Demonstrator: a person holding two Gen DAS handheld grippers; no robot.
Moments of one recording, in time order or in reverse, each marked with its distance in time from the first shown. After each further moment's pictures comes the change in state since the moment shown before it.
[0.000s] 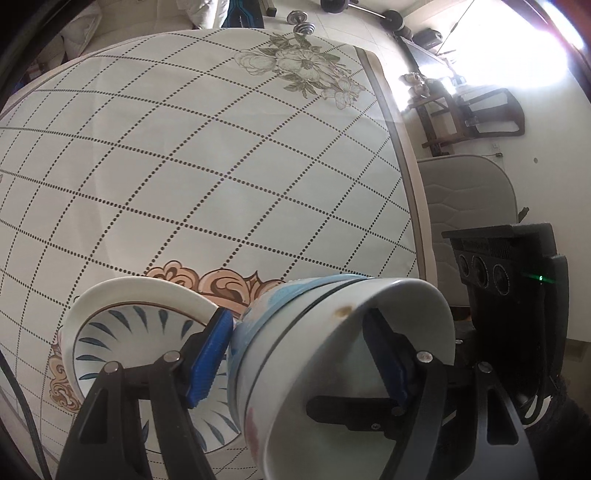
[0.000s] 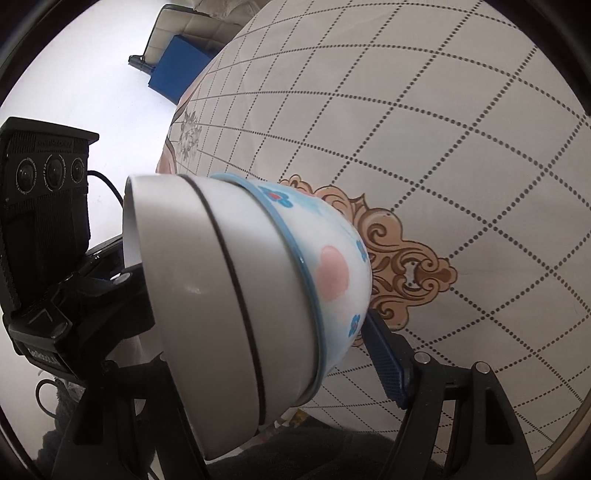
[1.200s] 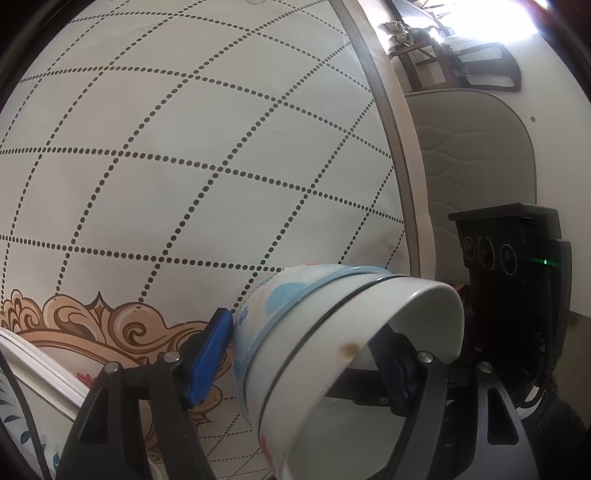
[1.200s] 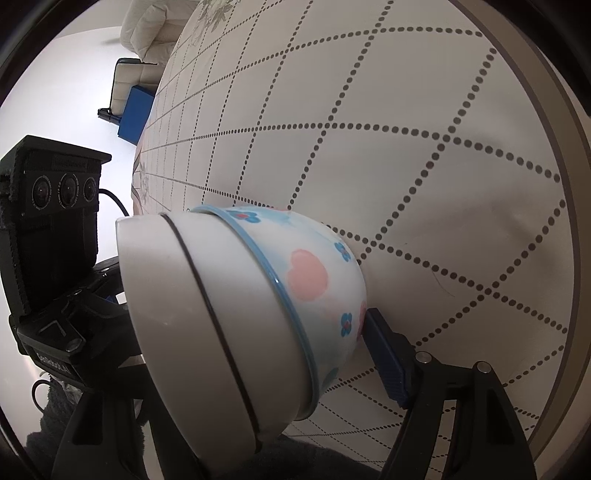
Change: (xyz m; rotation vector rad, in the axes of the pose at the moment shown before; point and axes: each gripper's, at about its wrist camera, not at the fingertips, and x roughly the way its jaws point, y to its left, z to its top) left arm 0.121 -0.071 0.015 0.077 0.197 -0.051; right arm -0.037 -0.160 -0.030 0.172 -0.103 0.022
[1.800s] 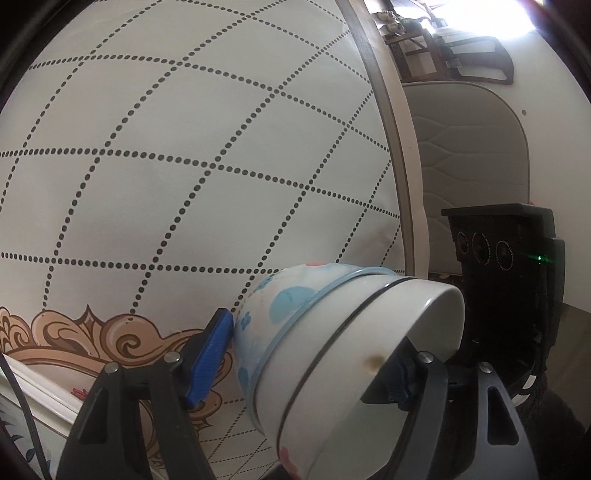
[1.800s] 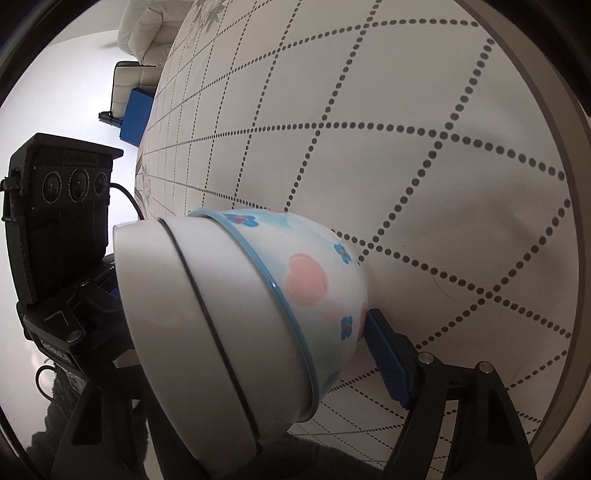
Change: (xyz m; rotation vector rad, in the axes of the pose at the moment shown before) left arm 0.012 0.007 0.002 0.013 0.057 -0.070; right arm 0.011 -0.013 0.005 0.019 0.007 0.026
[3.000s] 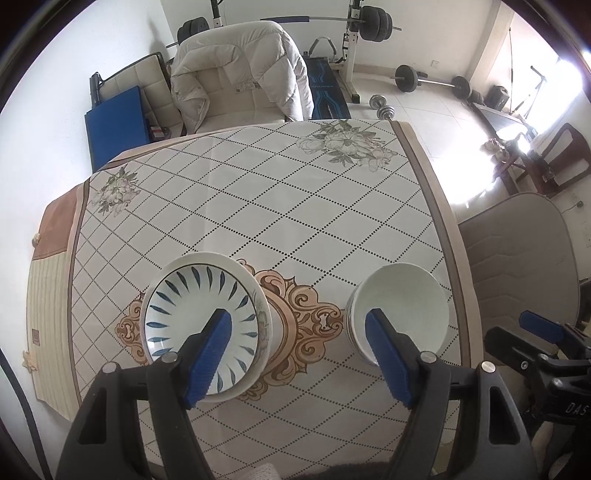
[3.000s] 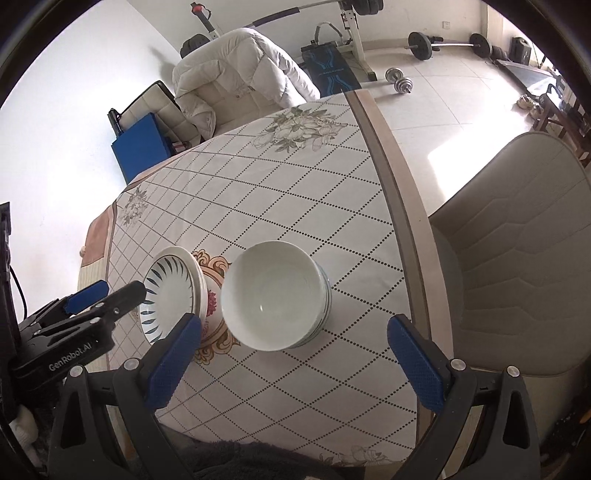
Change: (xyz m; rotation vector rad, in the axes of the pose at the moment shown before) left arm -0.142 -0.080 -0.143 -0.192 -0.630 0.611; right arm -0.164 0.154 -0.129 -0.301 -0.441 -0.455
